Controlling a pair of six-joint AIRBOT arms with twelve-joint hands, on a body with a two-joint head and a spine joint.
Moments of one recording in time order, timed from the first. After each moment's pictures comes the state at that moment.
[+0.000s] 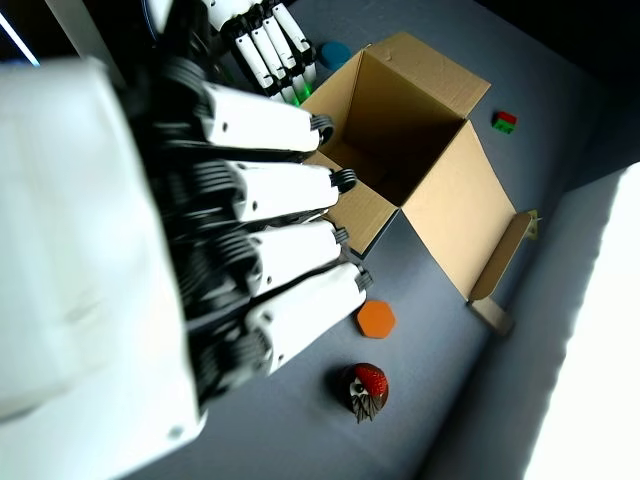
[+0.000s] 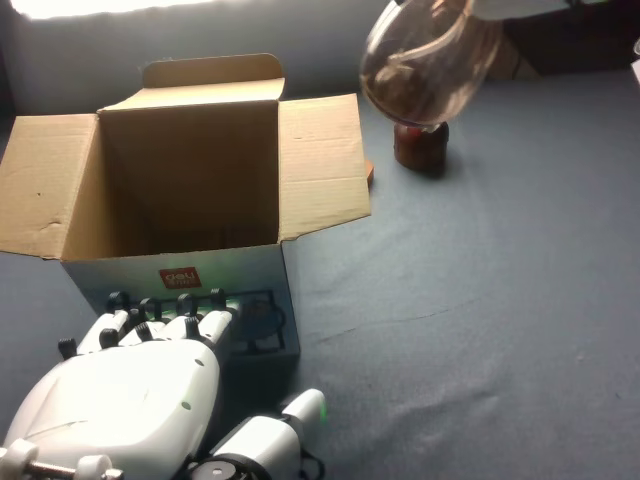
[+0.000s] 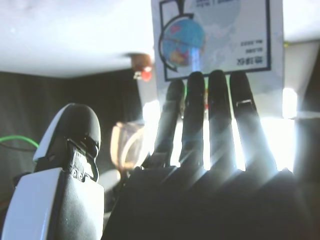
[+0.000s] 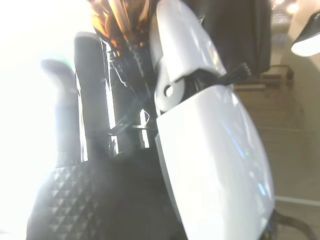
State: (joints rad) left arm 0.78 -1.02 0.24 -1.37 -1.50 1.94; right arm 0.12 -1.00 1.31 -1.34 0.61 0.63
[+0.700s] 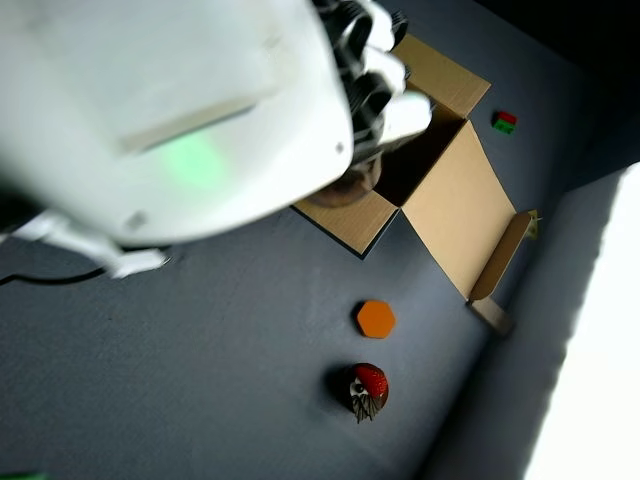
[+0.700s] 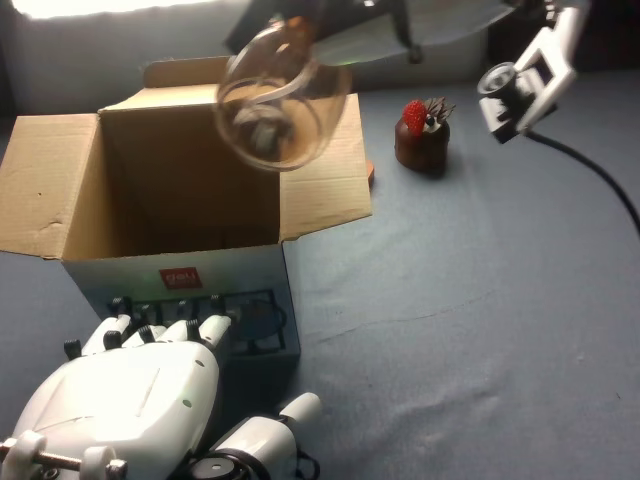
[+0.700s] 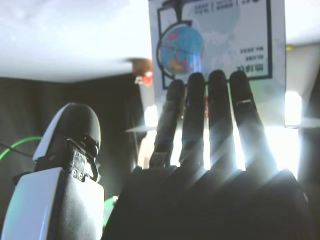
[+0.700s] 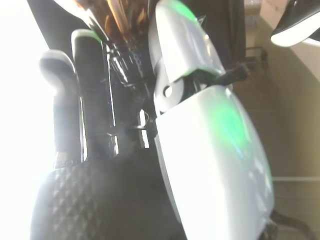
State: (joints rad) left arm 0.79 -1.02 0.26 -1.38 -1.45 1.93; right arm 0.06 -1.19 1.31 -1.14 0.59 0.46
